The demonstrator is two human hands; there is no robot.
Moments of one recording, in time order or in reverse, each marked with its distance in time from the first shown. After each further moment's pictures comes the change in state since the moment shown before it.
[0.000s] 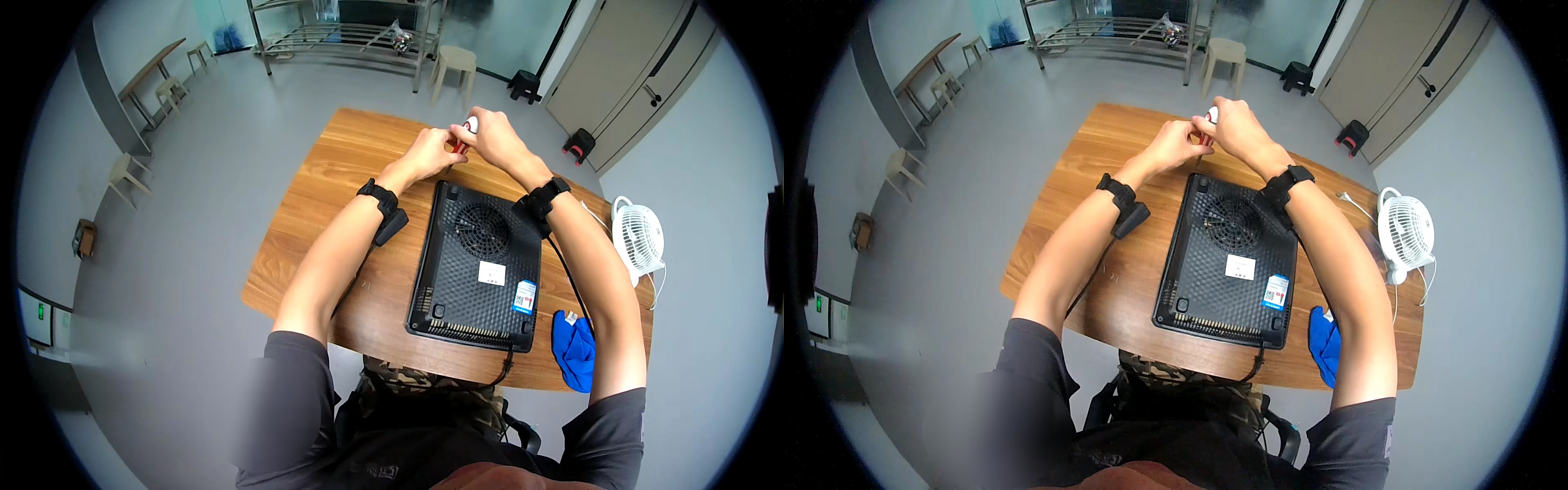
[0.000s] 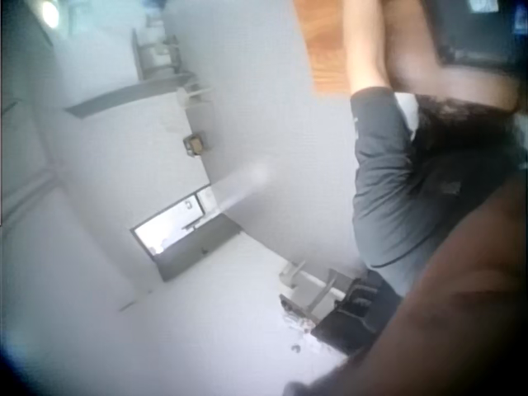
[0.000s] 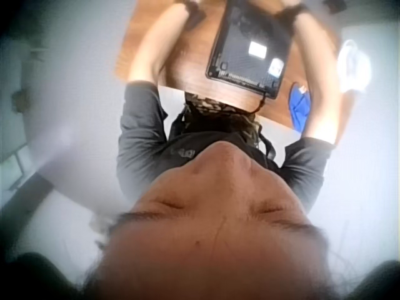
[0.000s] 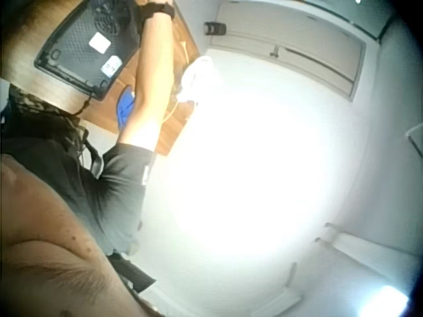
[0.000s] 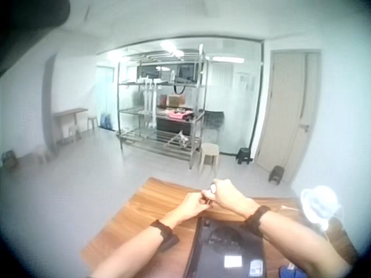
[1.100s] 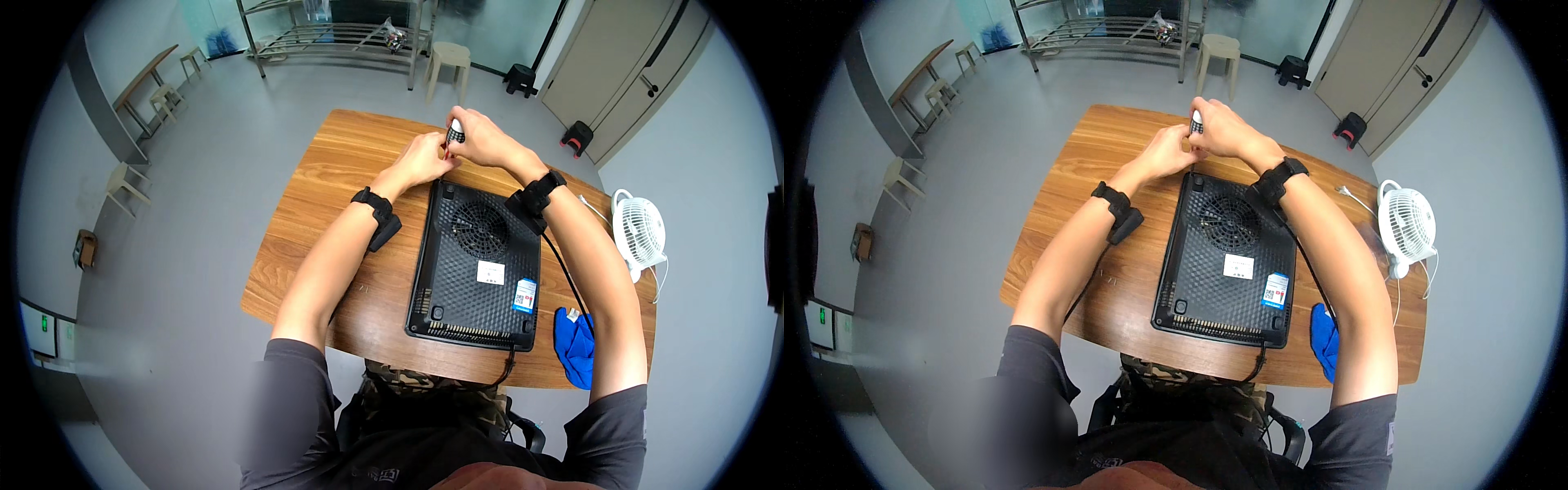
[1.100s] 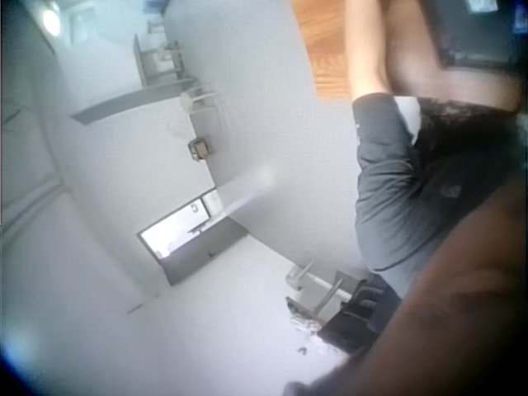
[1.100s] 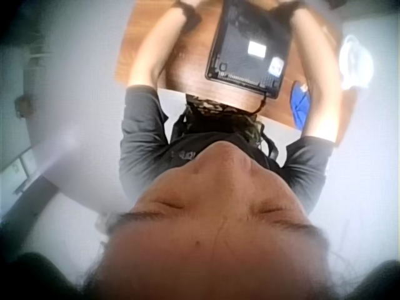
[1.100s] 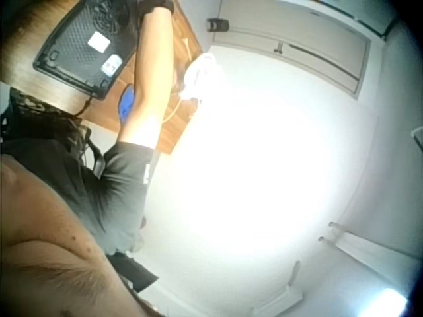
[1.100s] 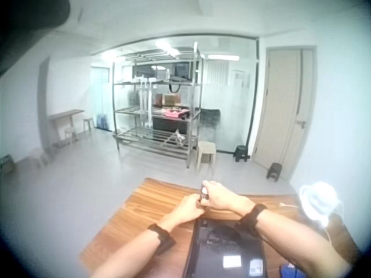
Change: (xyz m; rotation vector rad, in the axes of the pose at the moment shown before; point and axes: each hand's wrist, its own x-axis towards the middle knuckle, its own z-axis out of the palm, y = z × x) left_hand -0.009 -0.002 0.006 0.085 0.009 0.064; right_hand 0.004 0.023 0.016 -0.077 -0.032 -0.278
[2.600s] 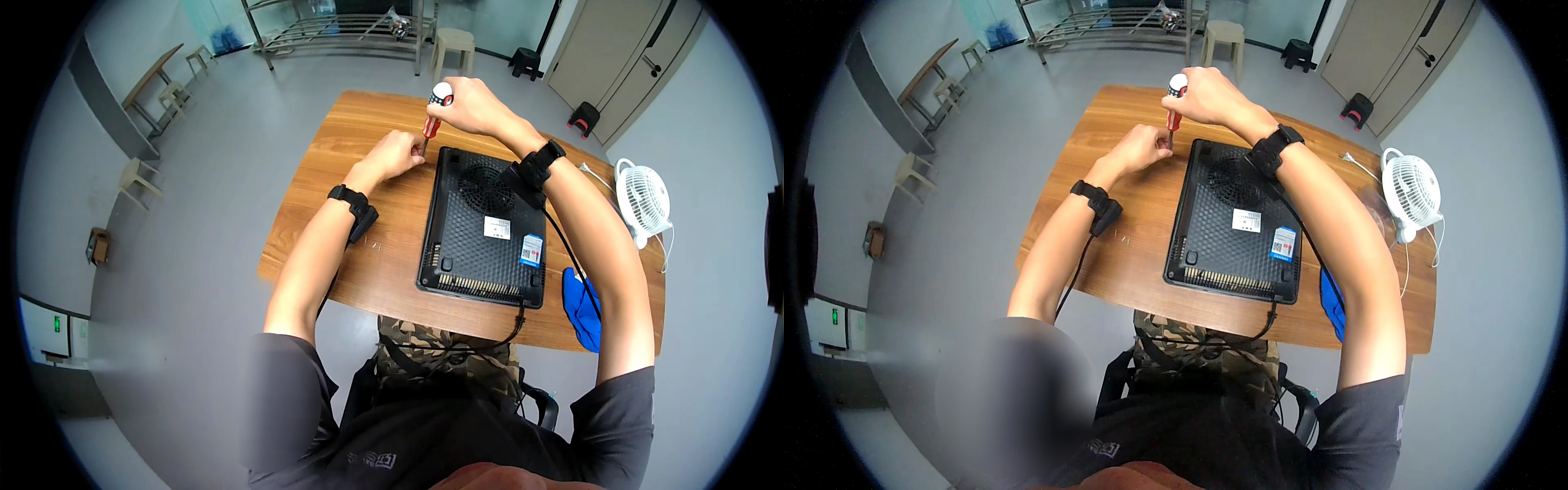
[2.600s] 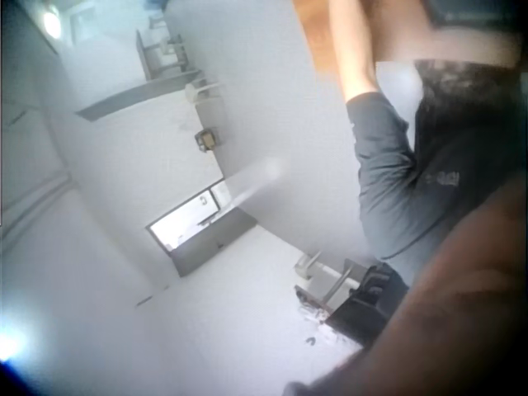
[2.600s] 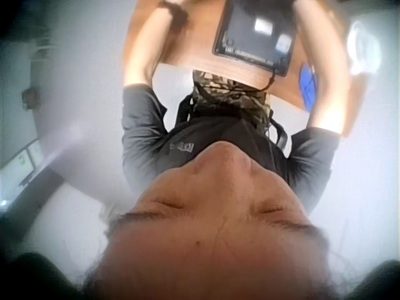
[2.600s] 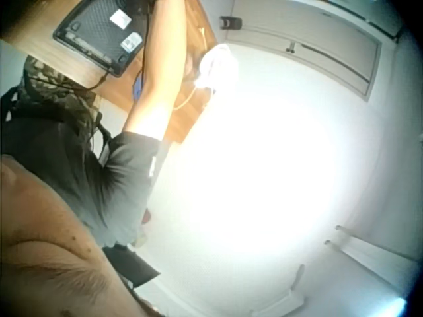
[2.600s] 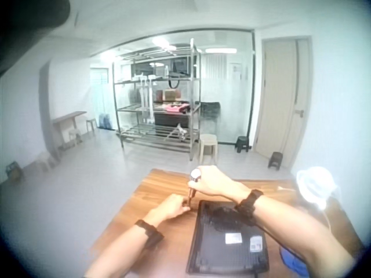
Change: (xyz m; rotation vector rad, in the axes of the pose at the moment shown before) left_hand -0.076 -0.014 -0.038 0.252 -0.229 -0.057; right_hand -0.014 -0.093 -0.041 0.135 -0.039 0.181
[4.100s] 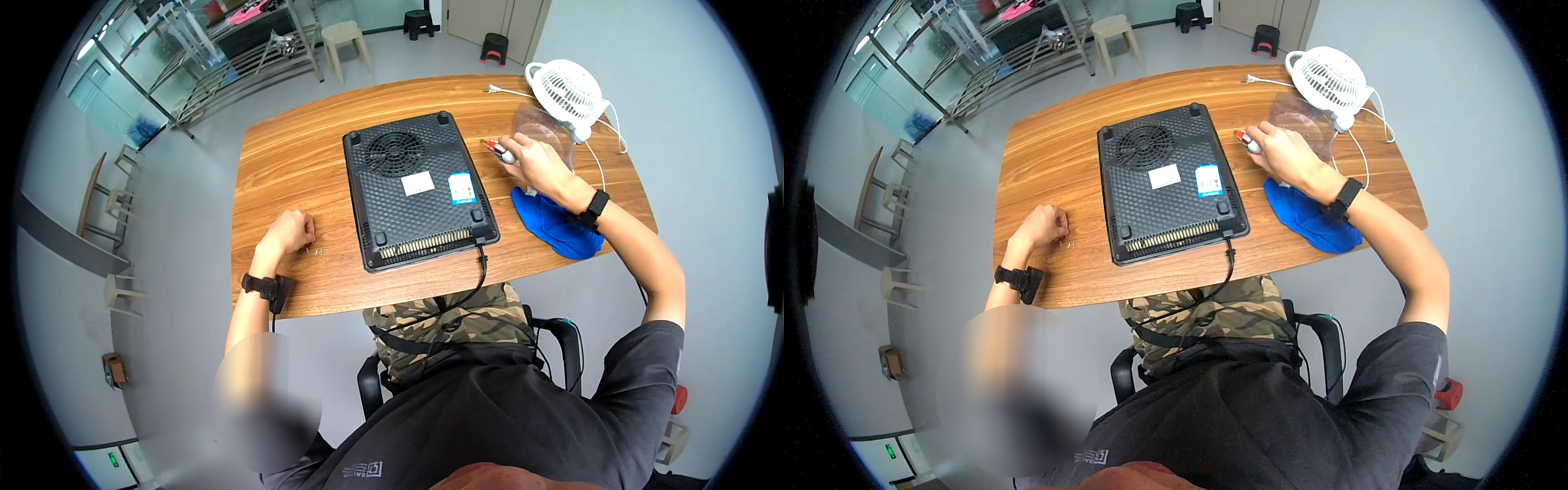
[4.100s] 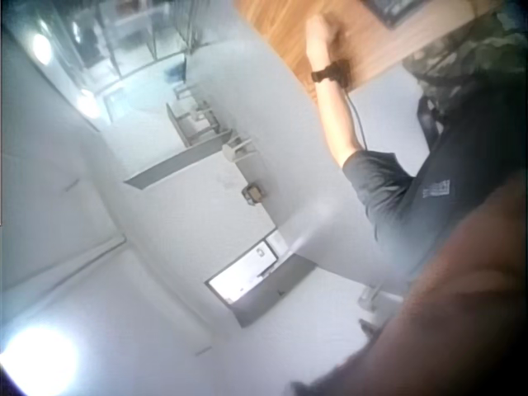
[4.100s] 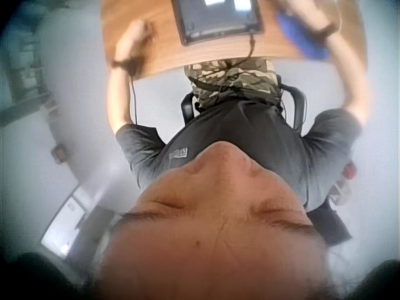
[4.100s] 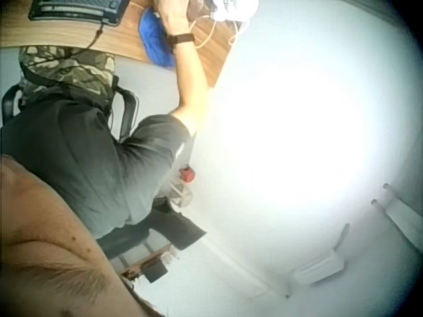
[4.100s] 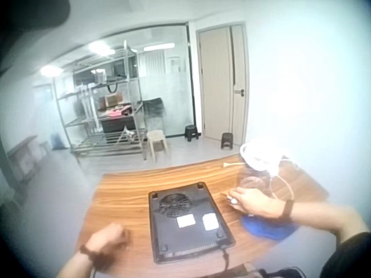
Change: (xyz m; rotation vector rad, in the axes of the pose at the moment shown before) left_hand -0.116 -0.003 0.002 0.282 -0.457 -0.188; right_hand -0.326 0.112 -0.040 -0.362 0.081 0.205
